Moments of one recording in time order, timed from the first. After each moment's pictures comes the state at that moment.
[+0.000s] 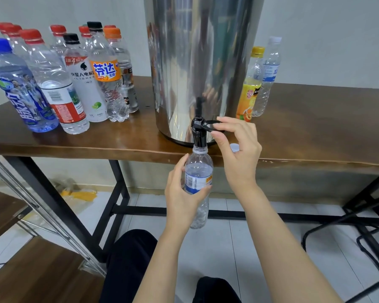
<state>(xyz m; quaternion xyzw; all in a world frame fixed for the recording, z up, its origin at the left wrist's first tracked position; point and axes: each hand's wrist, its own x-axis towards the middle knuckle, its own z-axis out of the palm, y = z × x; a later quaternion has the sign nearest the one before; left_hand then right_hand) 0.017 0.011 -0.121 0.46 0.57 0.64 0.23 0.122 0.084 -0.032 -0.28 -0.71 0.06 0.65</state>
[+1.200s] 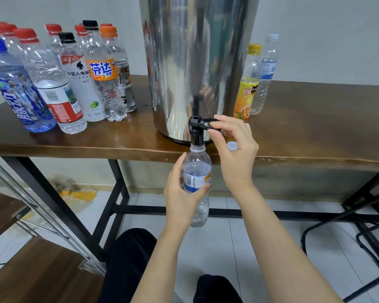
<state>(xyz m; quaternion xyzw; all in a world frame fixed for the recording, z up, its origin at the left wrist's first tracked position) 0.021 0.011 -0.121 0.45 0.55 0.65 0.25 0.120 0.085 -0.038 -0.25 -0.68 0.13 0.67</state>
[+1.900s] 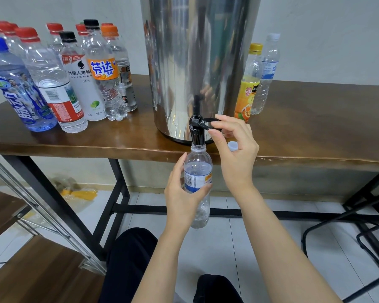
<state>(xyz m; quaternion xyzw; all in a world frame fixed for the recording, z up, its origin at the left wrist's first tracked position) 0.021 0.012 -0.125 0.45 0.55 0.65 0.25 0.119 0.085 -0.040 -0.25 -0.68 0.14 0.67</state>
